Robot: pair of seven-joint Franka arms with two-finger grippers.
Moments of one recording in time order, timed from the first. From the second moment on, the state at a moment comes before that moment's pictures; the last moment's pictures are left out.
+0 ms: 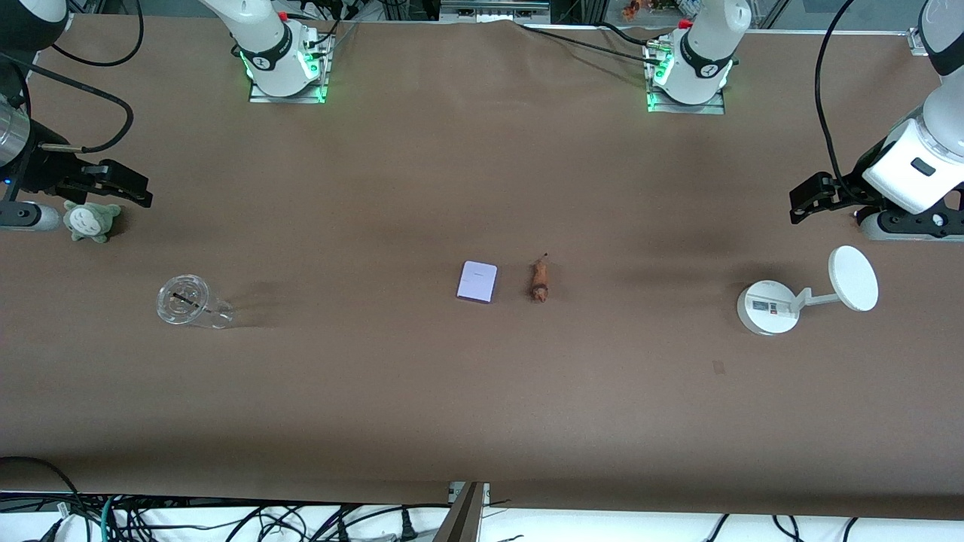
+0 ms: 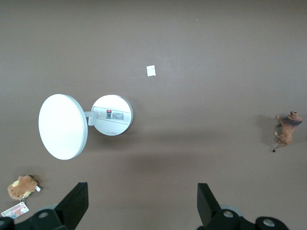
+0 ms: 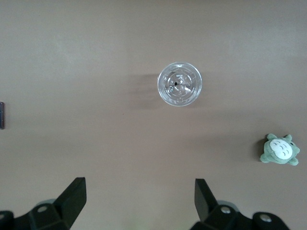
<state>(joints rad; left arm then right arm) 0.01 0.06 -0.08 -1.60 0.03 1.66 -0.05 0.09 0.11 -0.06 -1.49 0.00 1.53 0.07</state>
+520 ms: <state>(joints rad) -0.03 0.09 -0.08 -1.62 -0.02 1.60 -0.05 0.09 0.12 -0.06 -1.49 0.00 1.53 0.07</state>
